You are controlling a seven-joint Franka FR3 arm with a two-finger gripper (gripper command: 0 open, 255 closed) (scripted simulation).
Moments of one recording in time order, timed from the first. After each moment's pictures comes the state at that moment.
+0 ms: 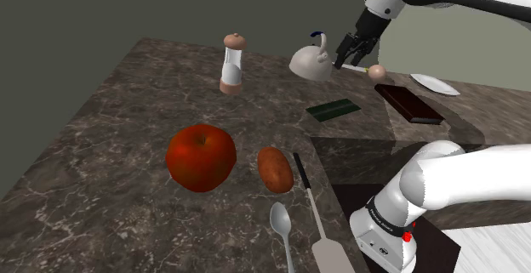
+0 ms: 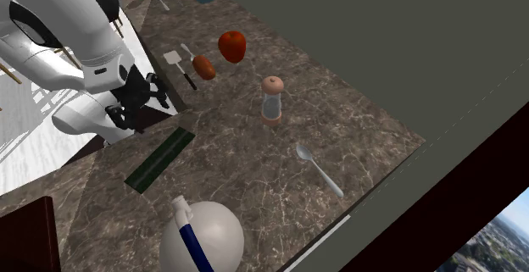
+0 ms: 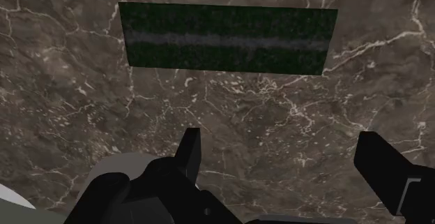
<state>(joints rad) 0.00 -0.74 -0.05 -2.32 -0.03 1.72 0.02</state>
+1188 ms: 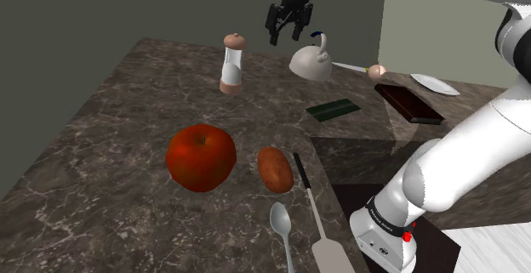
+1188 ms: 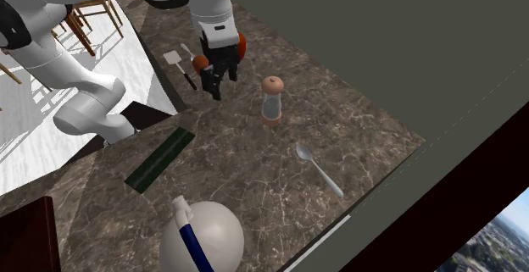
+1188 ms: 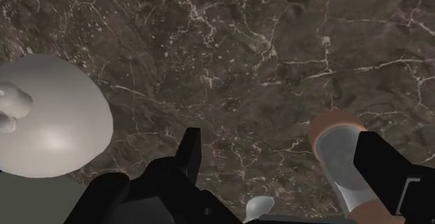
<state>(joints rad) 0.08 -0.16 0.20 -1.71 -0.07 1.59 0.26</state>
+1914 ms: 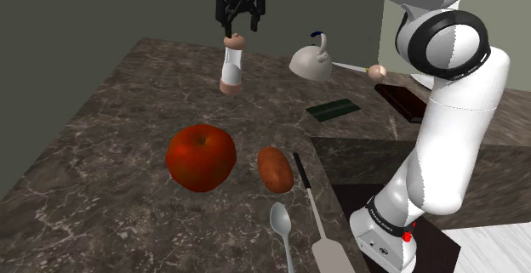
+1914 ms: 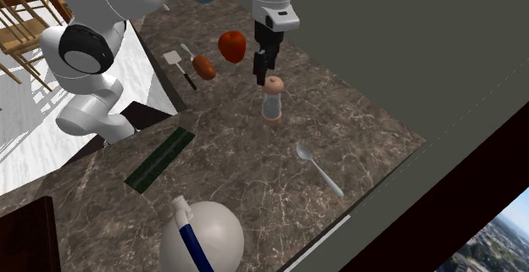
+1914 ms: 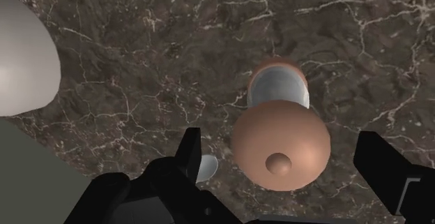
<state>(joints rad) 0.22 0.34 0.30 -1.08 -0.23 1.34 0.39</state>
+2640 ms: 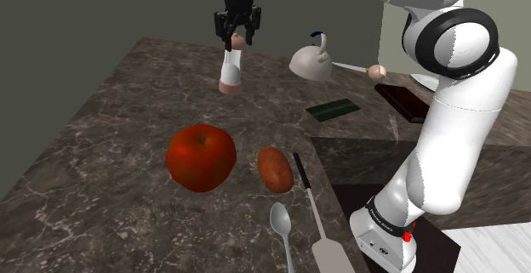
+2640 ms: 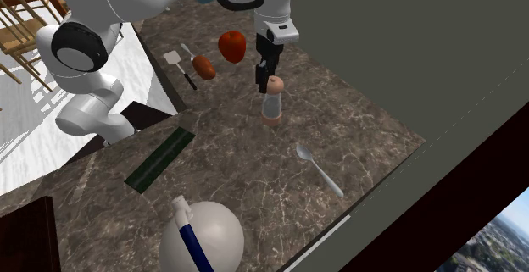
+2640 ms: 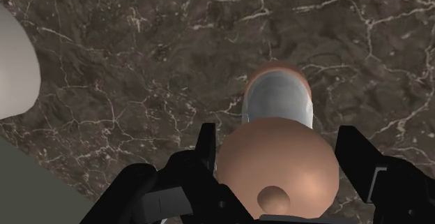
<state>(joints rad) 0.21 0.30 0.30 -1.22 -0.22 1.45 0.40</state>
